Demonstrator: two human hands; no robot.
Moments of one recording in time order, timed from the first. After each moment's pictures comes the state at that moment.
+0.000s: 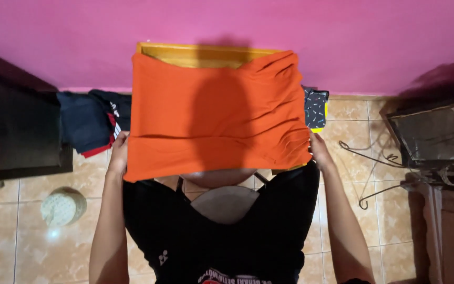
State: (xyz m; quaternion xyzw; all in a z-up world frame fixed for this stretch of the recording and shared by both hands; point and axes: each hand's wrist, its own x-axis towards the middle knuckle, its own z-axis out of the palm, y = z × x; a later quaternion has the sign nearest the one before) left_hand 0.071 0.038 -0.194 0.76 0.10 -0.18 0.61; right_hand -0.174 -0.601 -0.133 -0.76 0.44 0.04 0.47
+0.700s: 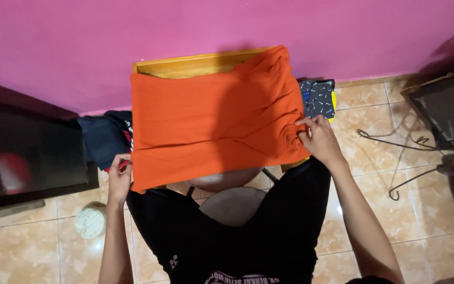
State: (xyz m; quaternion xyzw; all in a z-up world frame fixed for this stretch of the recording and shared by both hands) left_hand 0.033 0.054 -0.101 0.83 -0.04 -0.08 0.55; right_hand -0.160 -0.536 0.003 -0.95 0.20 -0.01 0.24
